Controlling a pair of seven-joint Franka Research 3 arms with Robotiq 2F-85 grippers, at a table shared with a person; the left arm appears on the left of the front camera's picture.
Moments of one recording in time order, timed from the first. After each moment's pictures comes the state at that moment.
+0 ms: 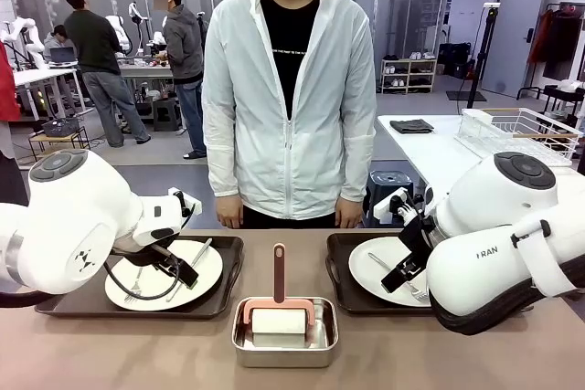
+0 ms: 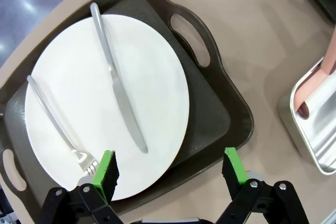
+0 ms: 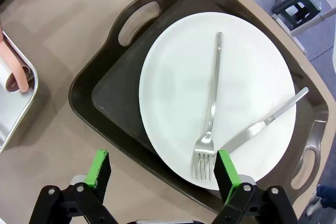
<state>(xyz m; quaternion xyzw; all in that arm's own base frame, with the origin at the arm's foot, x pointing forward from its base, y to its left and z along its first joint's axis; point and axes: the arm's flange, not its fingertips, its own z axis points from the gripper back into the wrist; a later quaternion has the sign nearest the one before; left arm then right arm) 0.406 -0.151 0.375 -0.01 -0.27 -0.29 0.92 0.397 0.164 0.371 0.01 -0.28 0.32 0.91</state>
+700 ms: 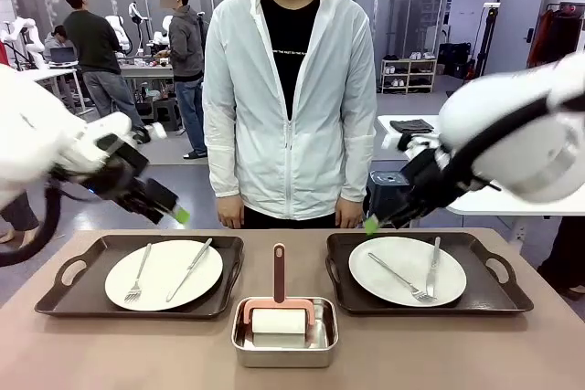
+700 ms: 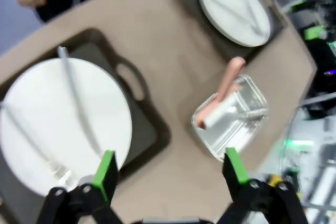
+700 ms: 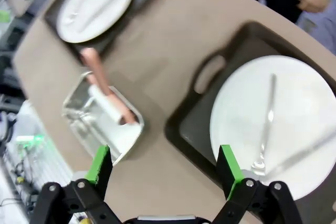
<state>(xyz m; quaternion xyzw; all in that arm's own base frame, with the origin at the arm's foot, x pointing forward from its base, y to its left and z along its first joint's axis) 0.429 -0.085 0.492 -0.28 -0.24 -0.27 0.89 0.441 0.147 0.476 0.27 -0.22 0.28 0.89</state>
